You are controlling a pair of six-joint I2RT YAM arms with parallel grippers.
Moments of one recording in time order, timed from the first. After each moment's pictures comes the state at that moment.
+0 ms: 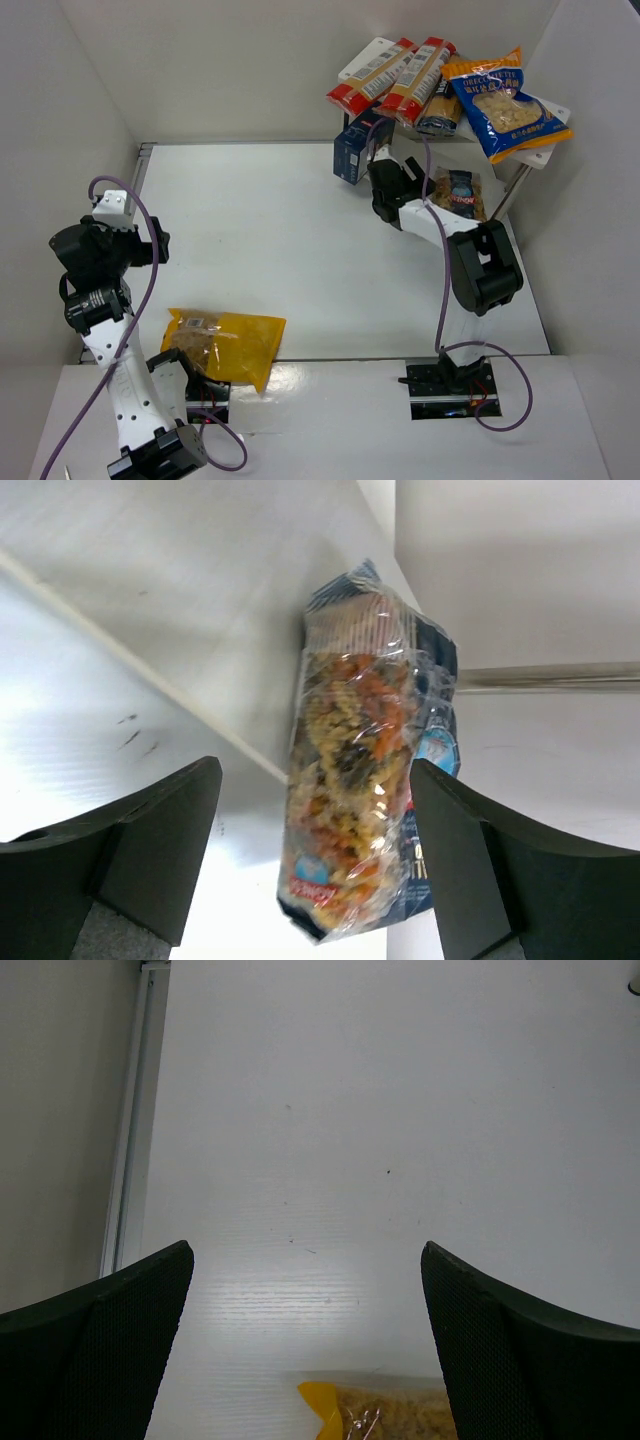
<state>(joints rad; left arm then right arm) 0.54 0.70 0.89 -0.59 0.49 0.20 0.38 1.81 1.20 -0.04 0.87 -0.47</state>
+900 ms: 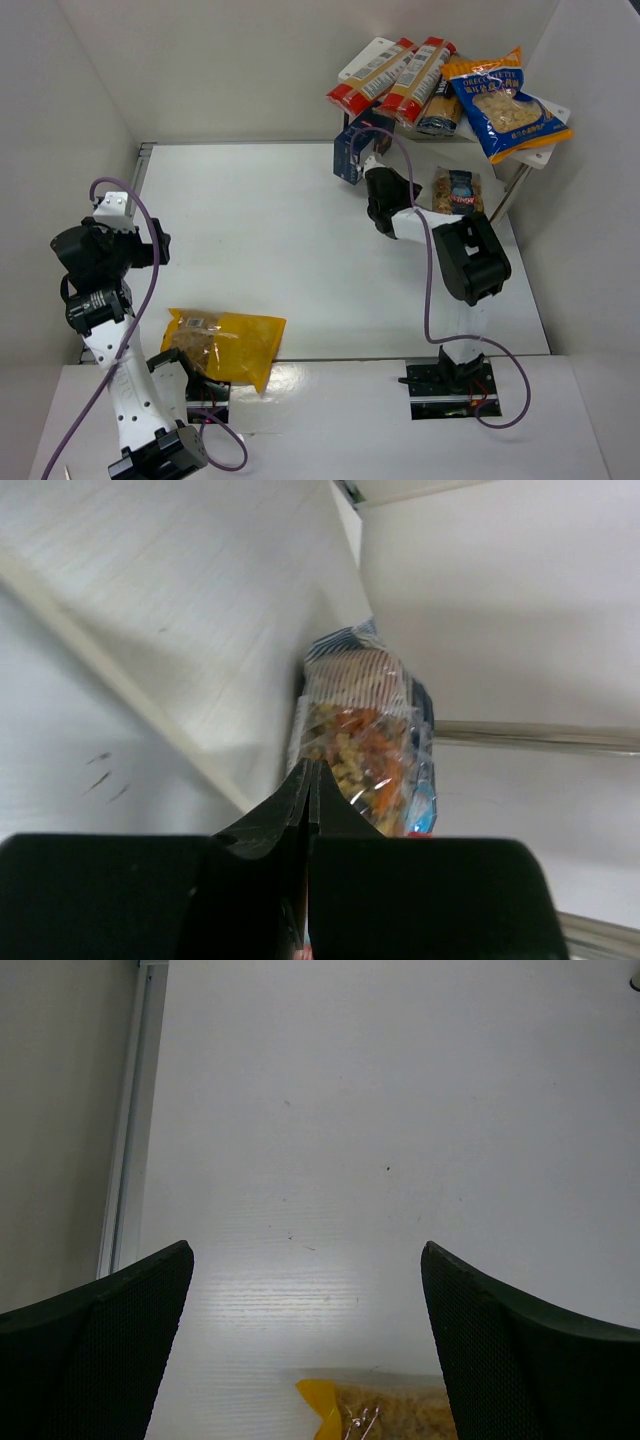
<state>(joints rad) 0.54 0.69 0.88 -0.59 0.49 0.20 0.40 1.89 1.12 0.29 0.90 -0.78</state>
